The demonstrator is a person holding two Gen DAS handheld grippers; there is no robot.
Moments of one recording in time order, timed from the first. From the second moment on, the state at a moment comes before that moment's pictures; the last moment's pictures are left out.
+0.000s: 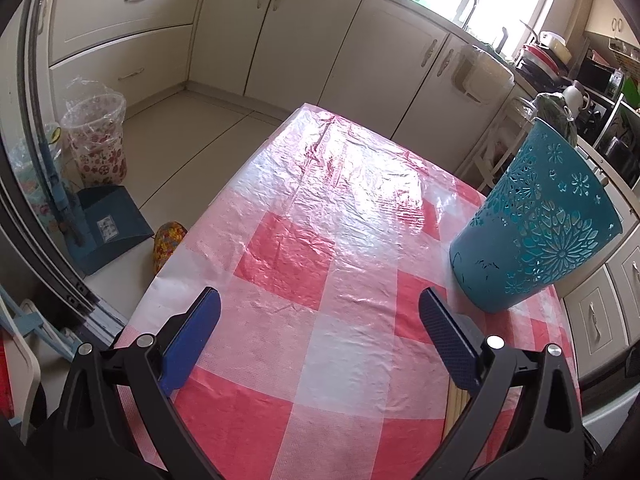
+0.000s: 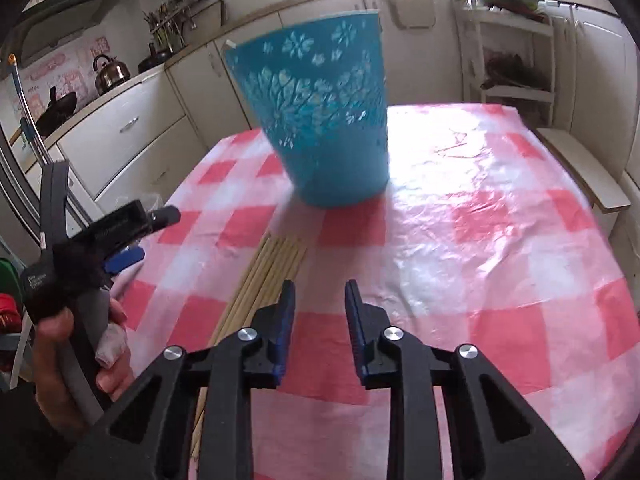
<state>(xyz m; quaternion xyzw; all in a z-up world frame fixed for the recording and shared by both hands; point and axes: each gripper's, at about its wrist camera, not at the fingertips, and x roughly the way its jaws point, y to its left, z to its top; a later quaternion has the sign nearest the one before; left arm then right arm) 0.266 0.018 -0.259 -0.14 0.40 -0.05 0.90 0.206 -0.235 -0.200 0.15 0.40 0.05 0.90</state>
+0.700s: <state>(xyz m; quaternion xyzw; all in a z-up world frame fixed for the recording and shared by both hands) 0.267 0.021 -0.259 -0.14 0.40 -0.05 0.91 0.235 -0.198 -0.222 0.06 0.45 0.02 0.89</state>
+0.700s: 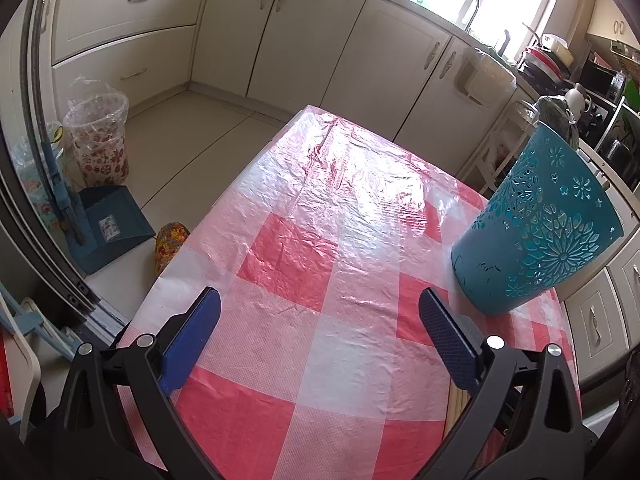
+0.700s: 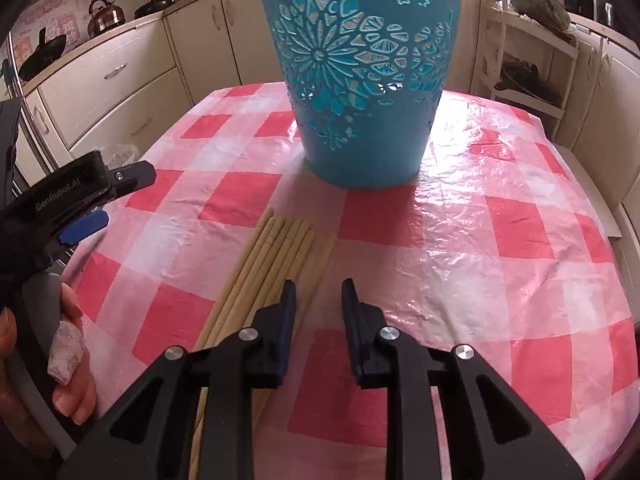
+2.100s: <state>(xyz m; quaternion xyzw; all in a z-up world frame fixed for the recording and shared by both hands) 0.258 -0.098 -0.260 0.06 0.52 -0.17 0.83 0.212 -0.264 -0.224 0.11 0.45 0.05 0.88</state>
